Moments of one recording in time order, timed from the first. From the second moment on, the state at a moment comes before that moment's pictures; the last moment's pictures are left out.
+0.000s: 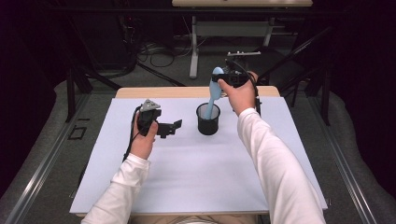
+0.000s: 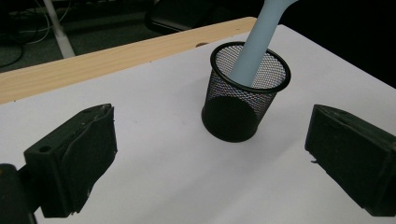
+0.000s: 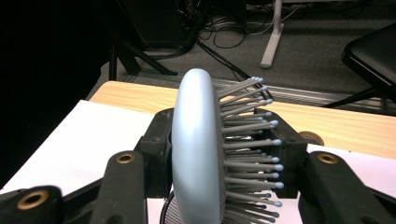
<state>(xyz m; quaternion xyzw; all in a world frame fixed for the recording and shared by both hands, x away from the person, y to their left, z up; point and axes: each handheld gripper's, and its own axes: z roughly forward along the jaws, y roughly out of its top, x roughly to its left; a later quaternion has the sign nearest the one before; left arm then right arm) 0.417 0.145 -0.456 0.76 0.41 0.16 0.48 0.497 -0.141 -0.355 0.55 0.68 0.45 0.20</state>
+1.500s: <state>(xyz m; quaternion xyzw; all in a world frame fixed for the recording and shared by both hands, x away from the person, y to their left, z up) 0.417 0.146 -0.457 0.76 0.41 0.16 0.47 0.499 -0.135 -0.385 0.54 0.69 0.42 0.21</state>
